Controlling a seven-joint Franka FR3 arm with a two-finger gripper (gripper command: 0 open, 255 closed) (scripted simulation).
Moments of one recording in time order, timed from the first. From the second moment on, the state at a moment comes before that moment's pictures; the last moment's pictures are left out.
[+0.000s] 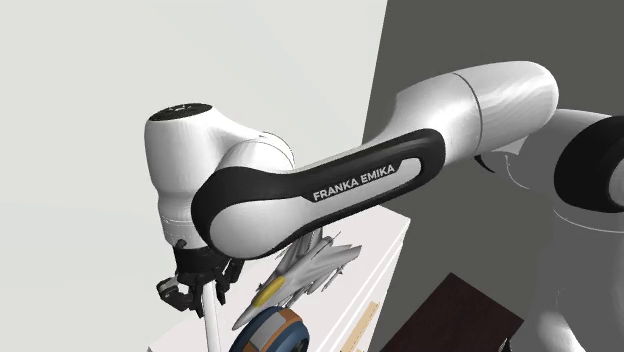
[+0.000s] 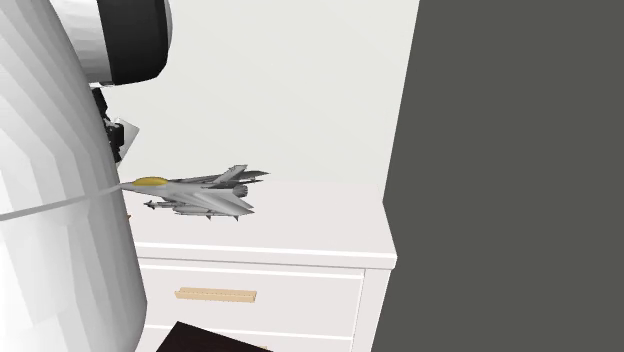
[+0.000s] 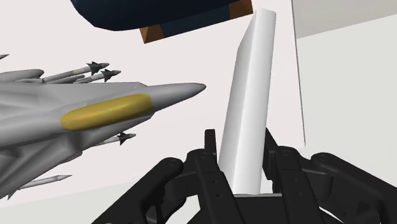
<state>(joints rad) 0.54 0.42 0.39 -1.52 -0.15 1.92 0.92</state>
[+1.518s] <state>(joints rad) 0.56 0.44 0.36 -1.60 -0.19 2.08 0.95</state>
